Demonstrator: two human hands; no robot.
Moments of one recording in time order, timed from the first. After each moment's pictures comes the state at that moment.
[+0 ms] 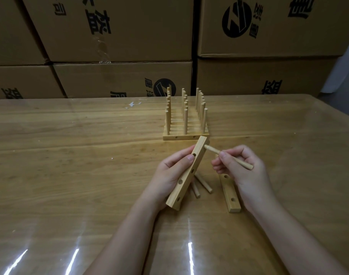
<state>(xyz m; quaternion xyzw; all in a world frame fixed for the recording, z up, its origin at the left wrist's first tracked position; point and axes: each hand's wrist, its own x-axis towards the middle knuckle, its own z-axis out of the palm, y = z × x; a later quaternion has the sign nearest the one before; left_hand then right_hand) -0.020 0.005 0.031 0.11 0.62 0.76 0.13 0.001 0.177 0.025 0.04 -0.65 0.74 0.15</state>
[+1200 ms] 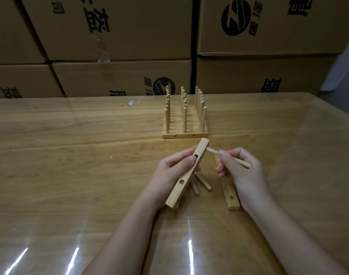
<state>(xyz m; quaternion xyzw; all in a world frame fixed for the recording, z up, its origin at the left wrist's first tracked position) -0.018 0.006 0.032 0.12 0.62 0.76 0.14 -0.003 0.174 0.018 0.00 -0.65 0.74 0.17</state>
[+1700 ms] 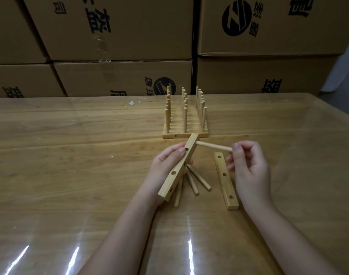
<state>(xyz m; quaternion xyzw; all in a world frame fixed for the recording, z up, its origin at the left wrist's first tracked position) -0.024 0.000 0.030 0.07 0.61 0.78 0.11 0.003 0.175 0.021 0.04 -0.71 0.62 0.32</state>
